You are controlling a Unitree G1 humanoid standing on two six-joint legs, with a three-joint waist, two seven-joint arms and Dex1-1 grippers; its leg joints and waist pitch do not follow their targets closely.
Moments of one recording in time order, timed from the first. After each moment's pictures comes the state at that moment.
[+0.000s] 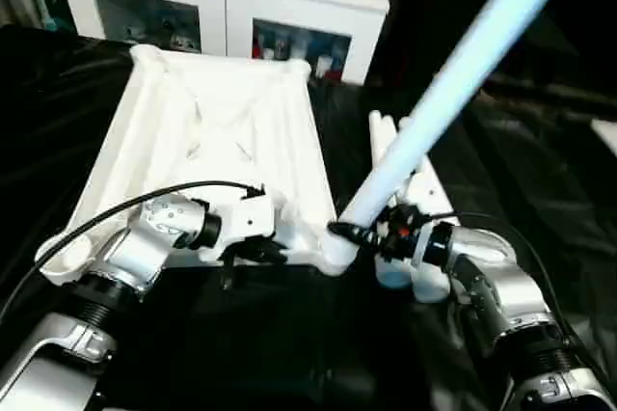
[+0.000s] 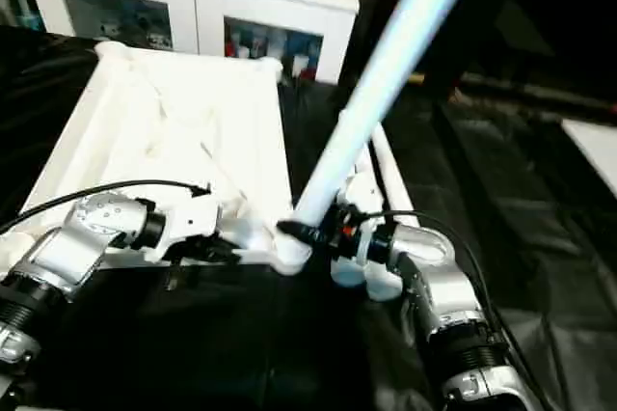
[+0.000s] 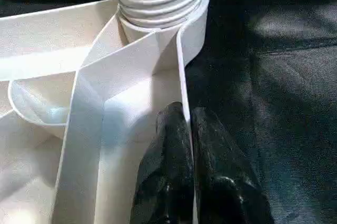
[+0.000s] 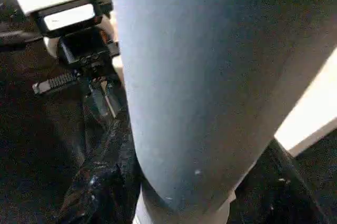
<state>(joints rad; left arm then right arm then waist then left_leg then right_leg) -0.56 0.52 -0.37 0.45 0.09 0.02 -1.26 -0.40 -0.28 0.17 0.44 0.28 0.05 1.06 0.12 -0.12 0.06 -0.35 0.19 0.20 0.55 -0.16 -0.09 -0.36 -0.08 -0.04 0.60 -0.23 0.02</state>
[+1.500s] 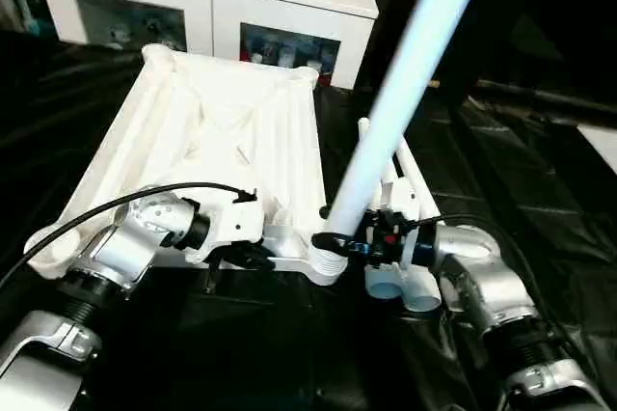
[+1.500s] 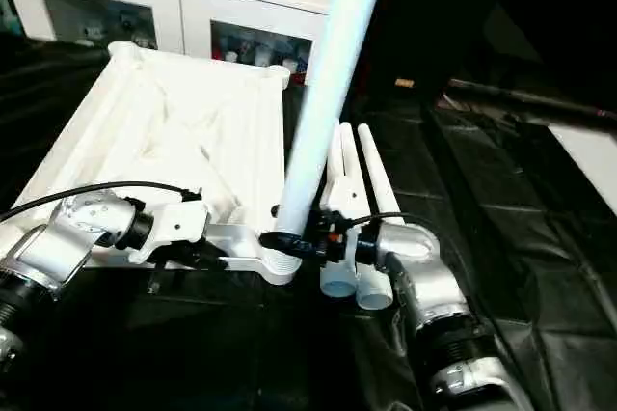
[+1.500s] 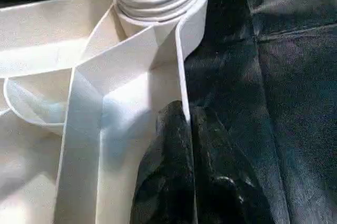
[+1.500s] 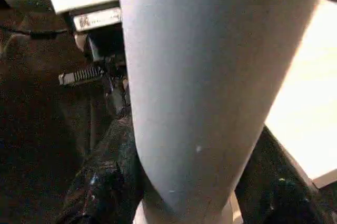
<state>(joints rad) -0.57 0.58 -0.39 0.46 0.08 -0.03 -1.33 -0.40 -0.22 0.18 0.48 0.27 -0.02 1.11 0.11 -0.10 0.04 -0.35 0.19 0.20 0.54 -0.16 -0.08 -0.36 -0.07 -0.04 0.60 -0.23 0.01</state>
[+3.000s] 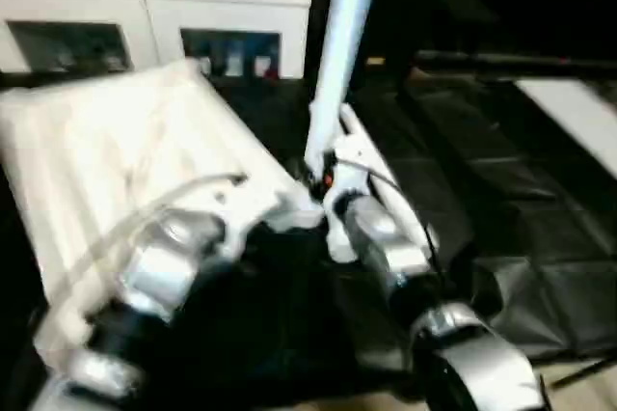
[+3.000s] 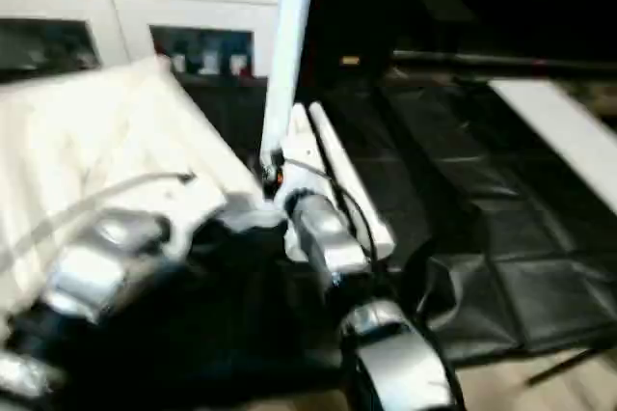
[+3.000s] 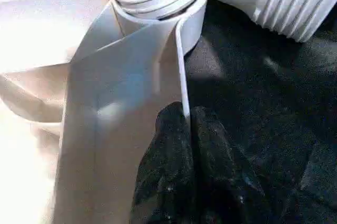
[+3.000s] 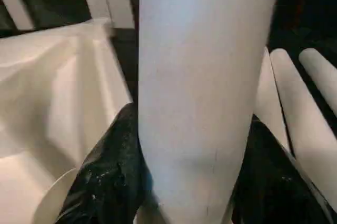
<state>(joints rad) -0.44 0.30 -0.27 0.12 0.19 0.70 -0.77 -0.76 0.13 0.05 0.99 0.16 -0.12 0.12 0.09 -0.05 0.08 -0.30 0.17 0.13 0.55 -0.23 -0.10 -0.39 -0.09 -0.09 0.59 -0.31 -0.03</state>
